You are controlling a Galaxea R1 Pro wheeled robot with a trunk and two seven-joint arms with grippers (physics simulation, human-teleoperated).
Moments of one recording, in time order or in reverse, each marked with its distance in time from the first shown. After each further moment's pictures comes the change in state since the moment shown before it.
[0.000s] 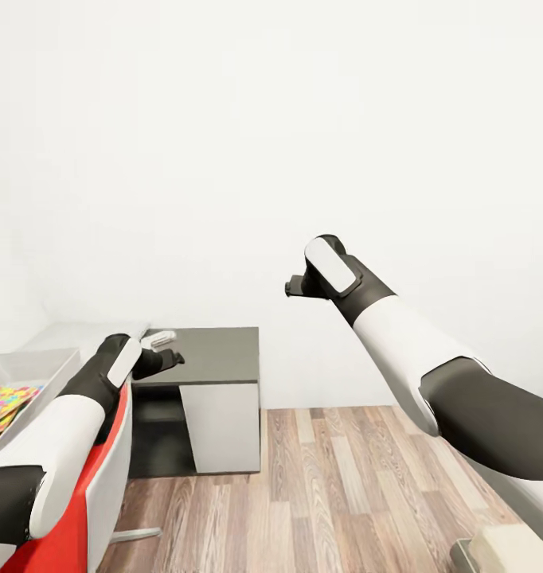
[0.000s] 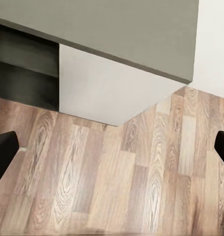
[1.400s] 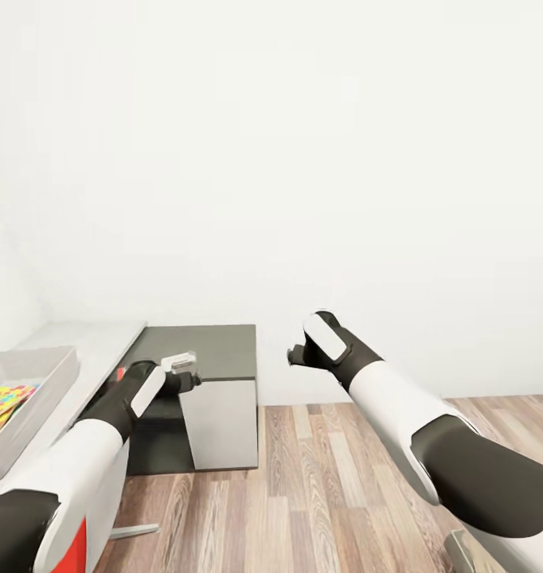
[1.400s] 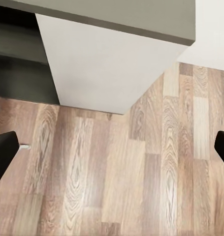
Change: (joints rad) left arm 0.094 -0.056 -0.137 0.024 -0.004 -0.139 0.001; right arm 0.261 0.000 0.000 0.092 0.023 -0.095 0.052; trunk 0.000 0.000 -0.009
